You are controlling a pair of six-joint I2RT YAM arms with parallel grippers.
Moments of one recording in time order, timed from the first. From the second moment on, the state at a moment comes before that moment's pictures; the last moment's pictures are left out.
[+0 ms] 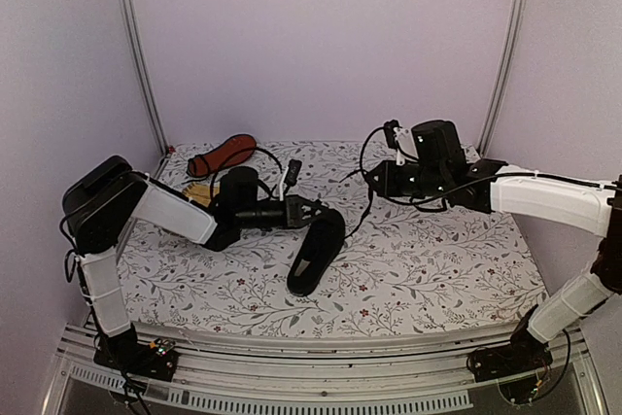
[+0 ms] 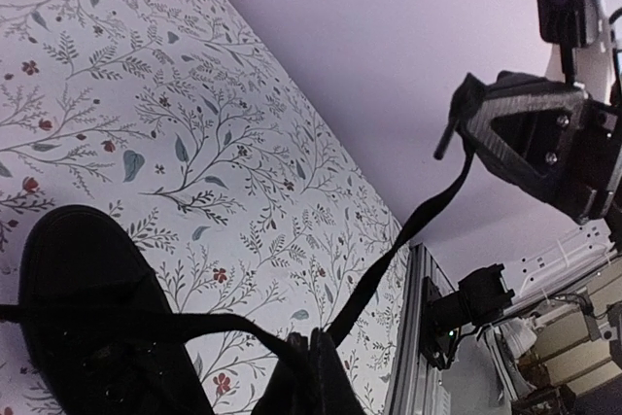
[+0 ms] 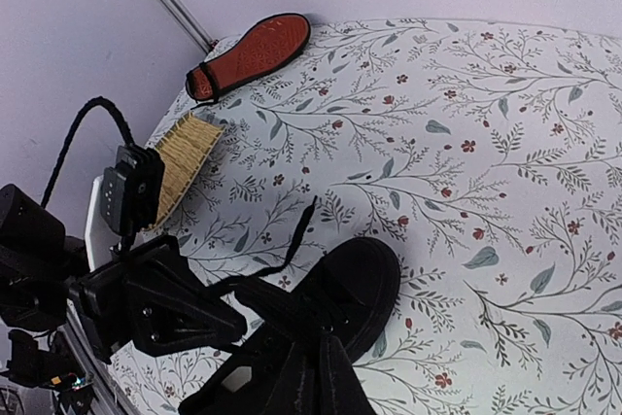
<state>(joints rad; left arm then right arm) -0.71 1.92 0.89 0.85 0.54 -0.75 0.72 1.46 1.07 -0.11 -0.03 0.48</state>
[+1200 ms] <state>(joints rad) -0.69 1.98 1.09 0.44 0.63 -0.33 0.72 1.75 1.40 -0.05 -0.15 0.46</state>
